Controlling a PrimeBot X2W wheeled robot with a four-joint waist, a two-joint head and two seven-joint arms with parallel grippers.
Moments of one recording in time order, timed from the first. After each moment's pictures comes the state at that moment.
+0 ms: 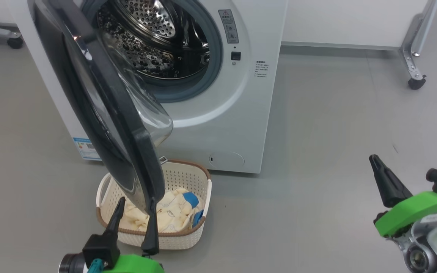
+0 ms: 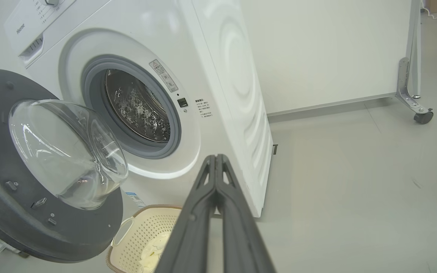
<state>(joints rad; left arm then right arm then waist) -0.05 0.05 -0.30 0.23 -0.22 0.11 -0.25 -0.20 -0.43 0.42 0.31 0.89 0.12 -0.24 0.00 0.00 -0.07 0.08</state>
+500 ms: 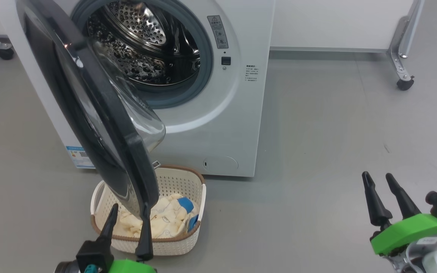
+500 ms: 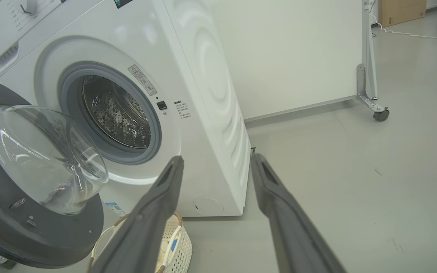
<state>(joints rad) -0.02 0.05 -0.26 0.22 -0.22 0.10 -0.25 -0.02 -0.25 0.18 0.23 0.64 0.12 -0.21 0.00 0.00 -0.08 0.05</state>
